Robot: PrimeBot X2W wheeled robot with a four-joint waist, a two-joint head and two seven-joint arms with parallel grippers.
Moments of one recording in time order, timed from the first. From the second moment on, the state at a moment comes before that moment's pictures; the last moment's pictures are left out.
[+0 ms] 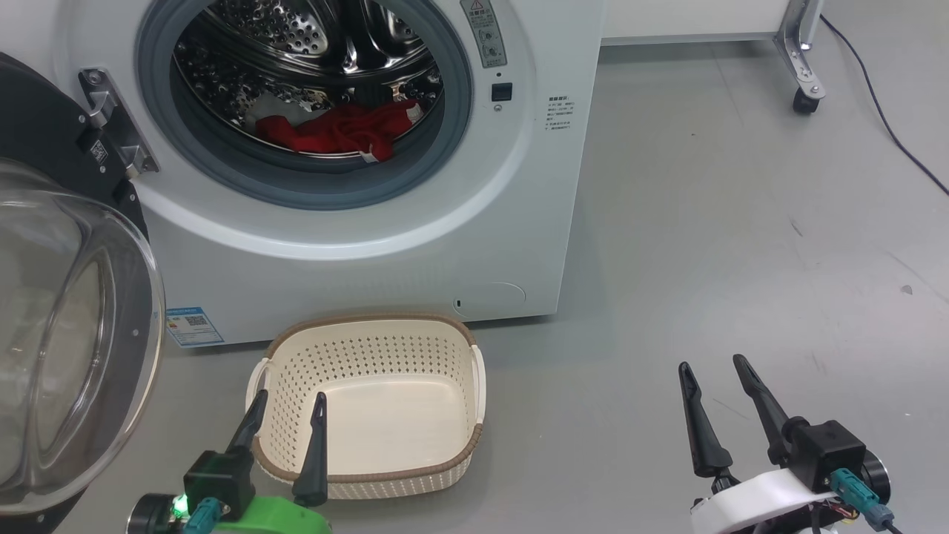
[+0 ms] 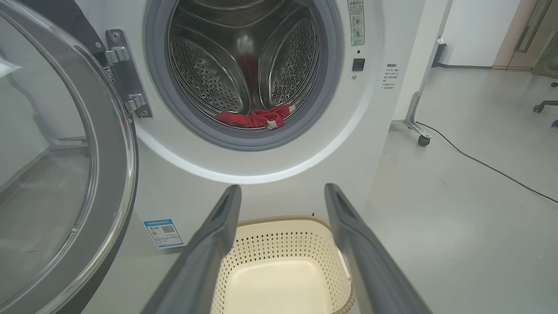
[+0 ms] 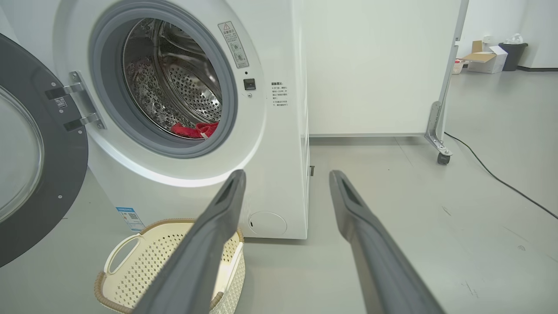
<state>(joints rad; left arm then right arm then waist) 0.03 0.05 -0.24 0.18 -0.31 0.06 -0.19 0.09 -0.04 0.16 0.13 0.25 0.05 -0.26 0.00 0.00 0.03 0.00</state>
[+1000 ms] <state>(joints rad) 0.03 0.05 -0.24 0.17 -0.29 0.07 -0.19 0.09 -0.04 0.18 0.12 0.25 0.03 -0.26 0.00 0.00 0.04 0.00</state>
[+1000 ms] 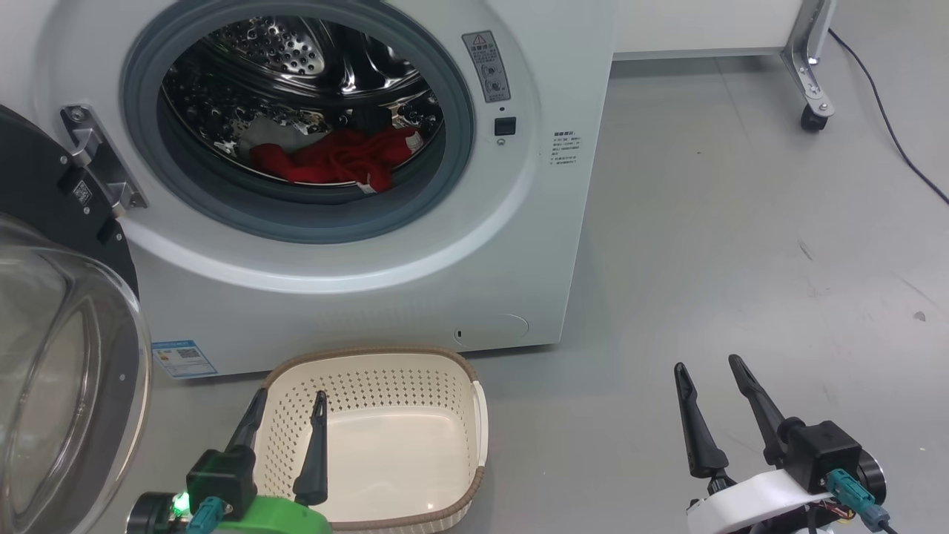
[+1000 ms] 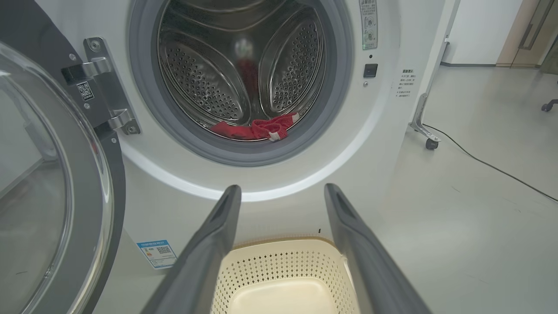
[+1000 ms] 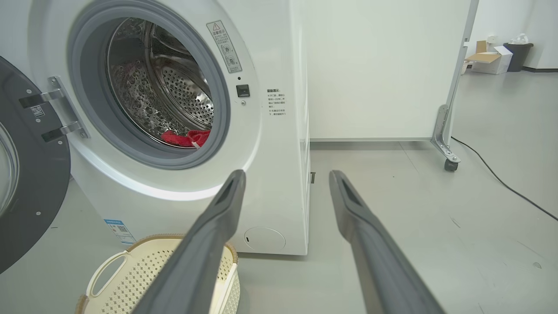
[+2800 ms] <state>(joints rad) -0.23 0.05 -0.25 0.29 -0.36 0.02 -0.07 0.03 -0.04 0.24 0.06 0.25 0.05 -0.26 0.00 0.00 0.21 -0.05</state>
